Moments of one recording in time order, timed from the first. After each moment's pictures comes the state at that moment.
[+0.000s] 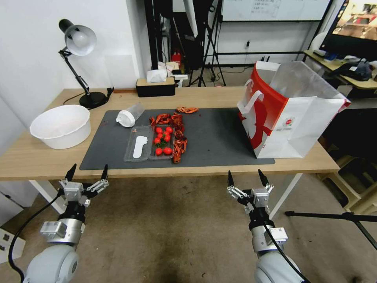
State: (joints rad) left arm 1.57 -1.14 -0.68 -1.92 -0.36 -0.25 -0.02; right arm -1.56 1.17 0.22 2.04 0.13 0.20 0.39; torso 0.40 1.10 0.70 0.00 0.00
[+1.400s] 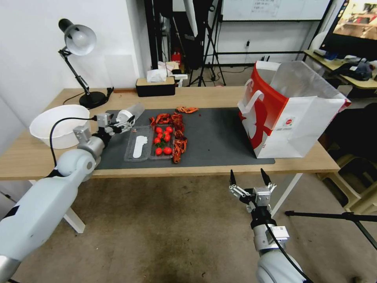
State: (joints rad) left arm 0.71 -0.85 -0.14 -1.47 -0.88 0.10 0.05; right arm -1.56 1.17 0.24 2.05 0.12 0.18 0.40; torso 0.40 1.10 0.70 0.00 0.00
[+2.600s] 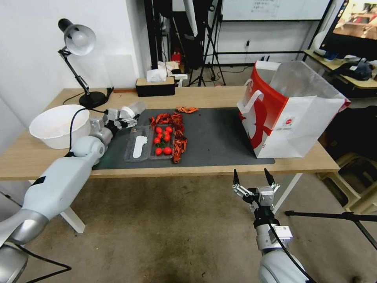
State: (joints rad) left arm 0.44 -0.93 0.04 -1.09 -0.75 0.05 0.15; right arm -1.57 1.17 0.26 2.04 0.12 0.19 0.40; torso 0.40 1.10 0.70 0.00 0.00
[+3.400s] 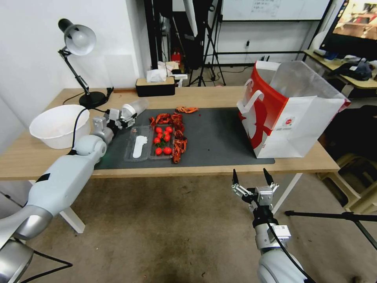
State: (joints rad) left arm 0.44 -0.94 0.04 -1.09 -0.71 0.04 0.12; right arm -1.56 1.17 0.25 2.03 0.12 0.19 0.40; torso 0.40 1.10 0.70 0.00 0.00
